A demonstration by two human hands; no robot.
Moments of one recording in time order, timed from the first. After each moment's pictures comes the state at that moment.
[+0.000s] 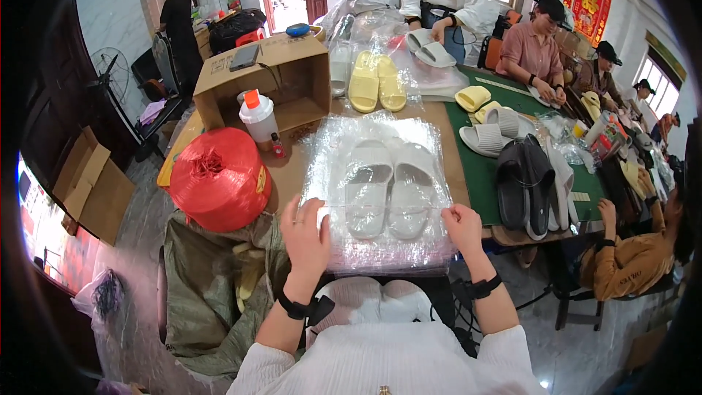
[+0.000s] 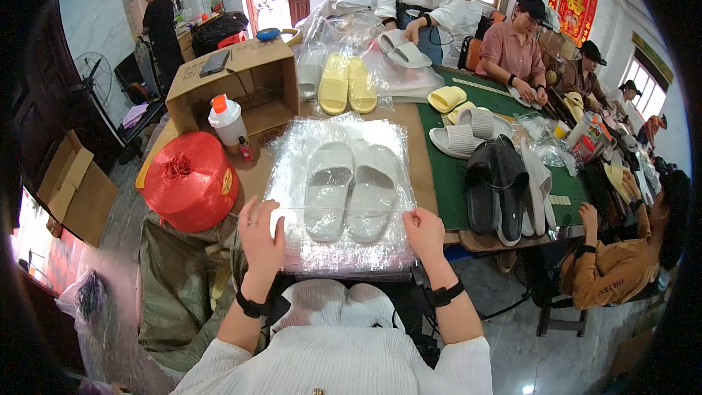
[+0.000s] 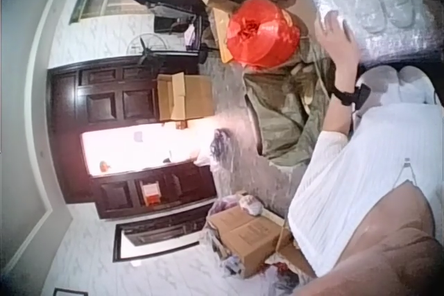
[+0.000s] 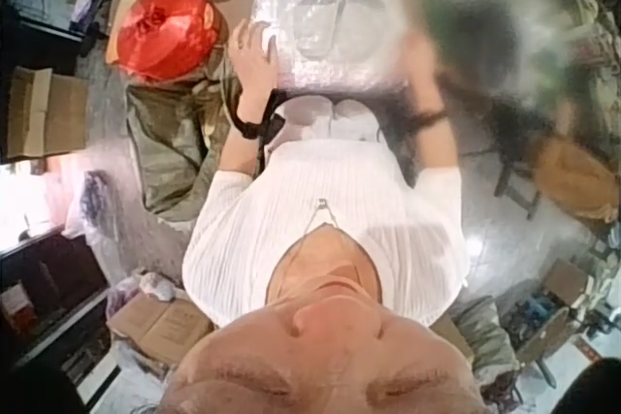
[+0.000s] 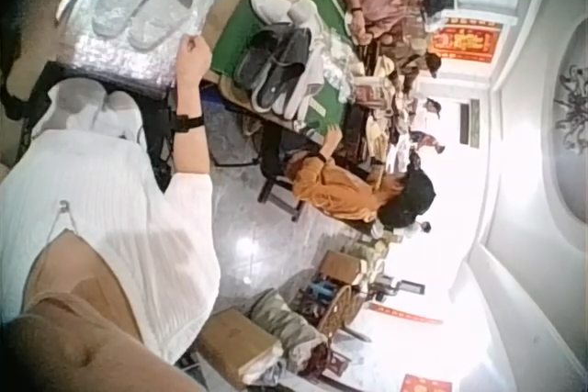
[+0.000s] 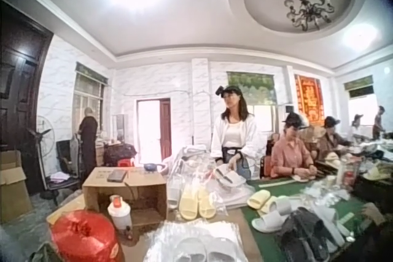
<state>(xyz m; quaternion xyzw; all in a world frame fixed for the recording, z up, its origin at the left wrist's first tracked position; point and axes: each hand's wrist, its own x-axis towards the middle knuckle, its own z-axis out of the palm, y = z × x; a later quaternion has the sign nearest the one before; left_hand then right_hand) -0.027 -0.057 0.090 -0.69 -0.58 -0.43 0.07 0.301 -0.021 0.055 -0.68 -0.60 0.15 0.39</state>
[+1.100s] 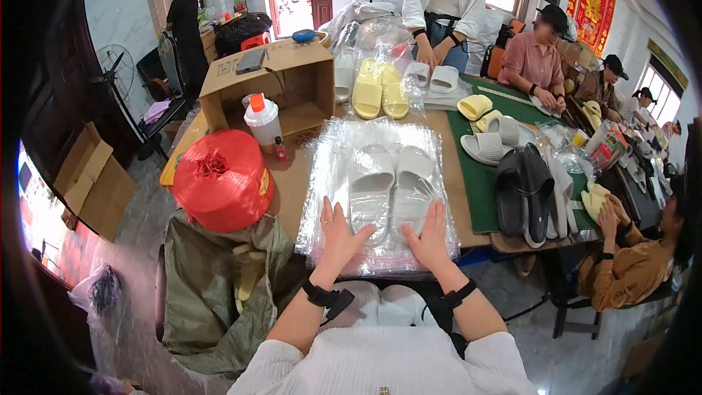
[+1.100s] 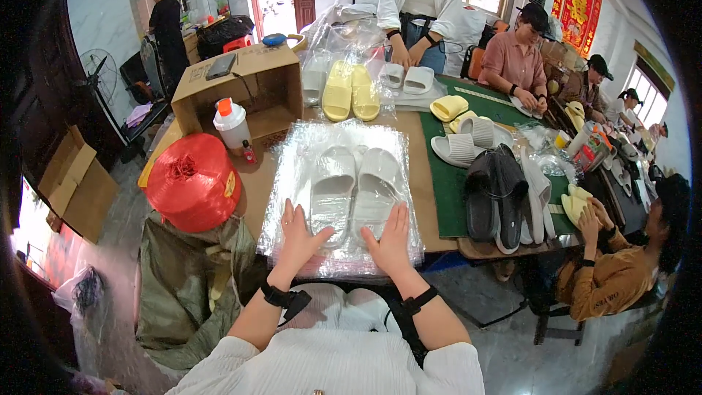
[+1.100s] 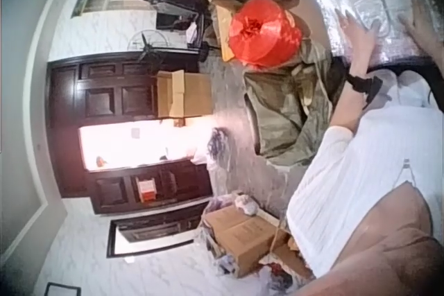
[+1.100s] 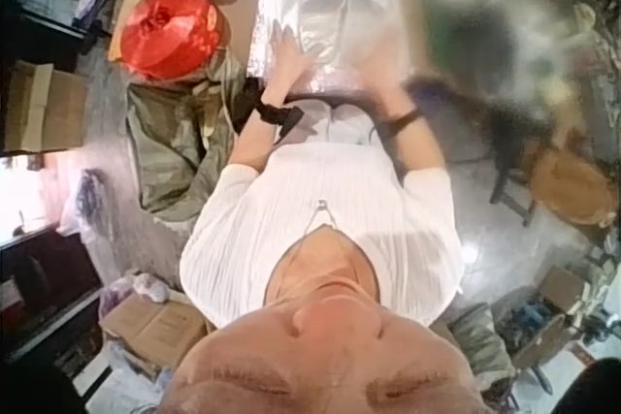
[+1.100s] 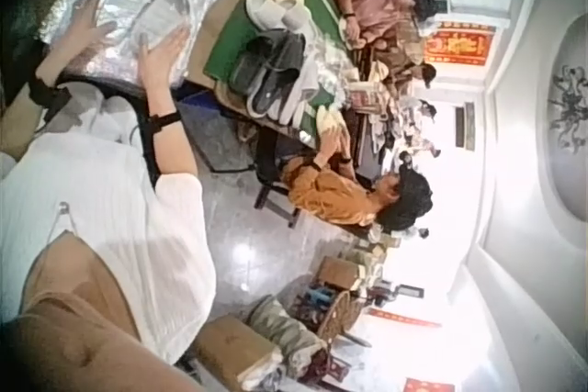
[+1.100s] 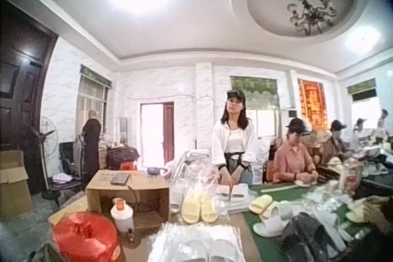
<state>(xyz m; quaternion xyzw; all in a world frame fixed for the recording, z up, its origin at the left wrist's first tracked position) 0.011 -0.012 0.013 -0.66 -0.62 -0.39 -0.16 0.247 -0.017 -0.002 -0.59 -0.72 0.08 0.36</state>
